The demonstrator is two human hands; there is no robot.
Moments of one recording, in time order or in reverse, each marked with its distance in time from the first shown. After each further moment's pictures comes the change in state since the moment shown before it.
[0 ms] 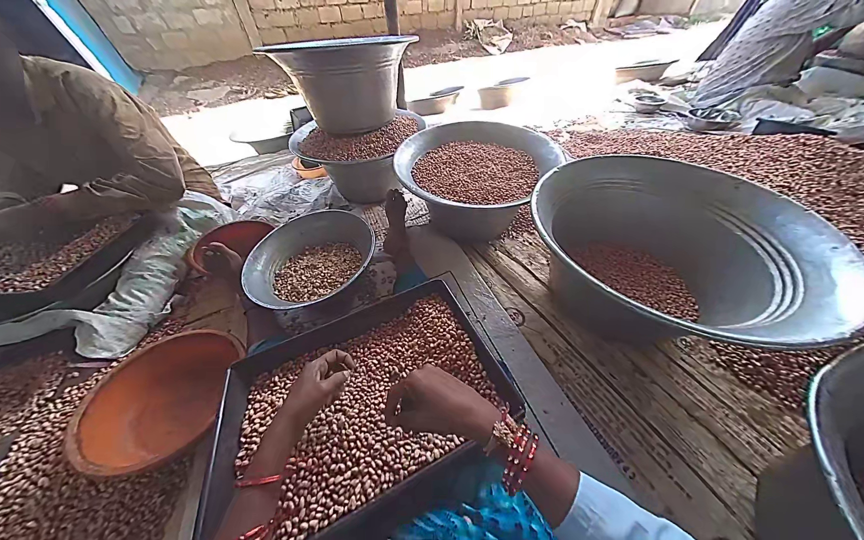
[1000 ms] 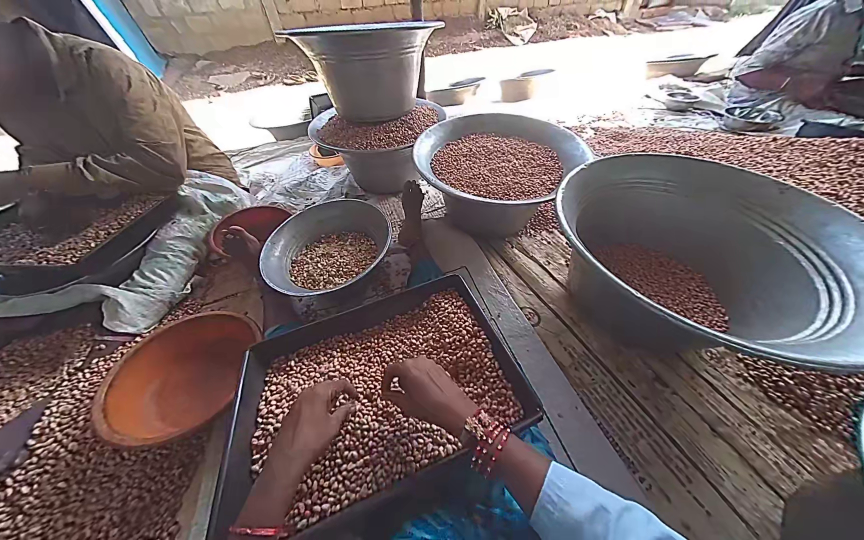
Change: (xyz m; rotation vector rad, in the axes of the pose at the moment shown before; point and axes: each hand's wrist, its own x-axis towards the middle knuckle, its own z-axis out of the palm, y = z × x) left_hand -0.042 -0.010 0.000 0.709 0.032 -0.087; right_hand 0.048 0.013 0.029 -0.079 0.134 0.119
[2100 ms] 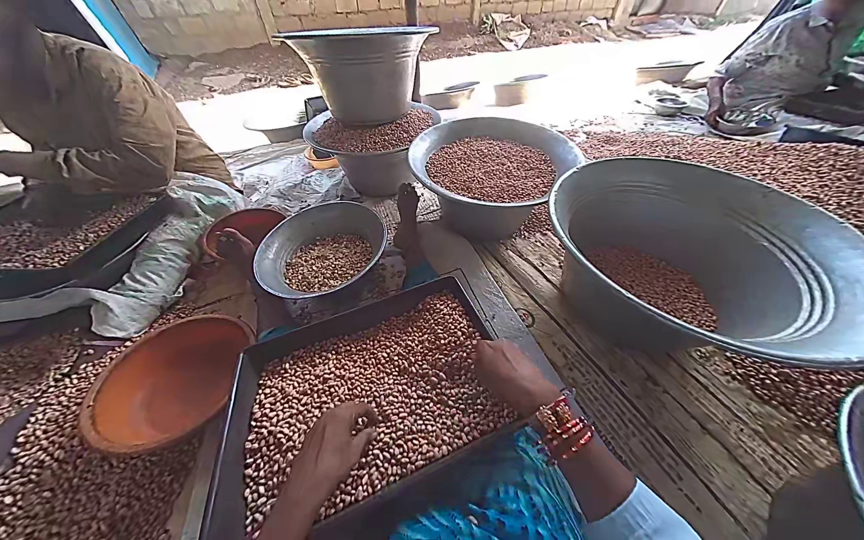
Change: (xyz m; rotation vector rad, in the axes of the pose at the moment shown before) left_hand -0.018 0.019 0.027 0.001 -0.077 0.104; right_hand -0.072 0.004 -0.083 -0.246 -0.090 0.666
